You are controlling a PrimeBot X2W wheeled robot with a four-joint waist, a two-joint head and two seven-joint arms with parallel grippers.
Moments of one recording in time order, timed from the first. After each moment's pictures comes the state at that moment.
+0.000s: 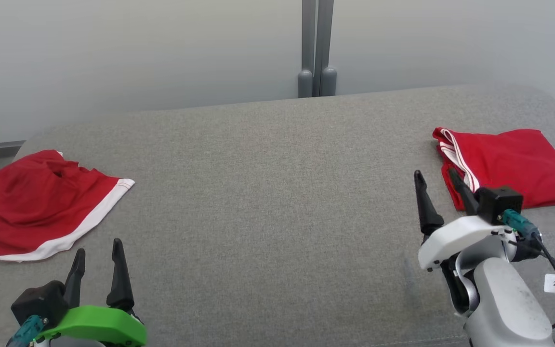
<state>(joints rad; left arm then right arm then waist) 0.02 0.28 -0.23 0.08 -0.61 0.20 -0.17 -0.36 -0.06 0.00 0.52 0.17 0.13 -0.21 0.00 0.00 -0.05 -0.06</state>
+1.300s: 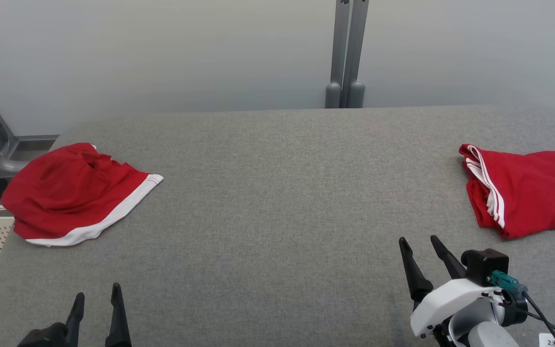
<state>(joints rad) 0.12 0.30 -0.23 0.18 -0.61 0.16 -0.25 -0.10 -0.05 0.10 0.39 0.27 0.13 -0.15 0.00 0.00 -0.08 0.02</state>
